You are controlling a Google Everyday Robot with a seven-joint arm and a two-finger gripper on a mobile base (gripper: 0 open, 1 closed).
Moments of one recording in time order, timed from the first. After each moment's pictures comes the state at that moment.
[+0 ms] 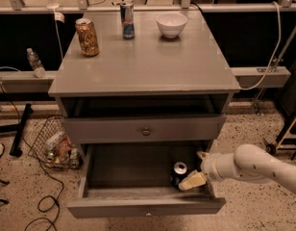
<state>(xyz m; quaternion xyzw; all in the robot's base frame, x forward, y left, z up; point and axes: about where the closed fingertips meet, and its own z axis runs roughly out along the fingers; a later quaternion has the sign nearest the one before) 0.540 -0.168 0.479 -0.42 0.82 0.21 0.31</state>
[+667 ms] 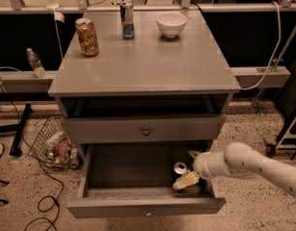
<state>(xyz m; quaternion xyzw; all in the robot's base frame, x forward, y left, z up) 0.555 -0.145 0.454 -0.46 0.80 0.23 0.31</state>
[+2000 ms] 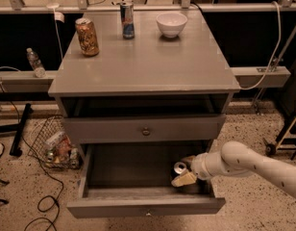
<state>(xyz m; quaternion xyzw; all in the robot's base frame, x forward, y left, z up) 0.552 -0.139 0.433 -0.47 0.80 0.25 0.28</state>
